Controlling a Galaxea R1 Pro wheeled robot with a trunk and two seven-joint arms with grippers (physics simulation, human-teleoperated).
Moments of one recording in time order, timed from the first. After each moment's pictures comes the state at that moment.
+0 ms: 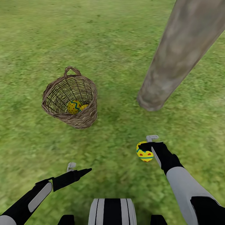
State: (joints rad) left arm -0.48 0.36 -0.43 -0.88 0.94 0.35 -0.82; right arm -0.89 -0.02 0.00 -0.67 0.13 0.56 0.11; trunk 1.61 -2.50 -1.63
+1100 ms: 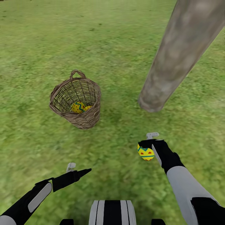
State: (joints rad) left arm -0.48 0.36 -0.43 -0.87 0.95 0.35 -0.82; right arm -0.88 -0.02 0.00 -0.73 0.13 0.57 0.11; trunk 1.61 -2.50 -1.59
